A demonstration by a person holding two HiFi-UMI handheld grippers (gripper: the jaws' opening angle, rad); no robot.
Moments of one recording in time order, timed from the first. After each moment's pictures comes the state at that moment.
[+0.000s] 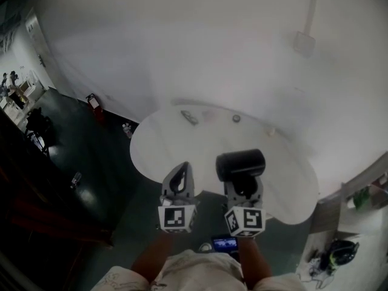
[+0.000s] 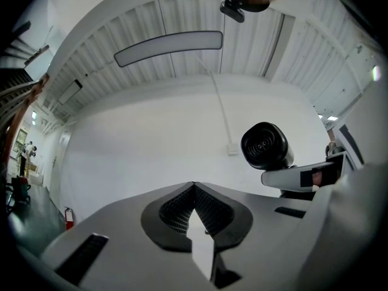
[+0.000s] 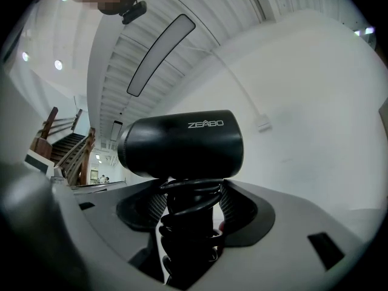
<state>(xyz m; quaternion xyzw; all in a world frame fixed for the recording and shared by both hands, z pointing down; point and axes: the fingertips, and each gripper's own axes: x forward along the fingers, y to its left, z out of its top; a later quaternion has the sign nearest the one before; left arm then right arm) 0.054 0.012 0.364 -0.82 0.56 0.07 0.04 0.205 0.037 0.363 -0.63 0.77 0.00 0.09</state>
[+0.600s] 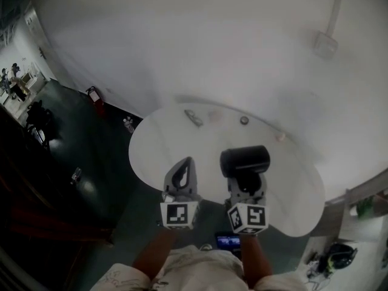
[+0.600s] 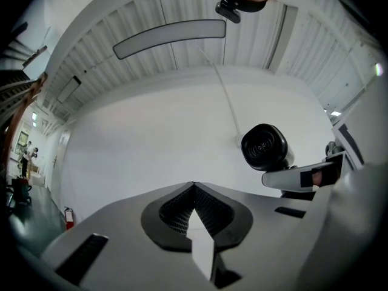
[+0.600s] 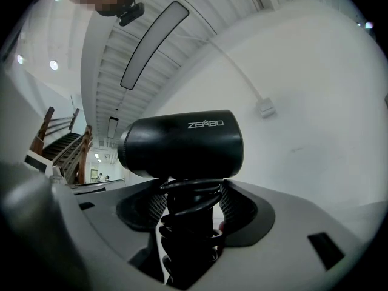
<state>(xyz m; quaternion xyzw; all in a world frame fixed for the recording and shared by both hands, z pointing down) 0.053 -0.070 0.382 -0.82 0.57 0.06 0.04 0.207 -0.048 0.384 -0.64 0.77 -0.03 0.08</state>
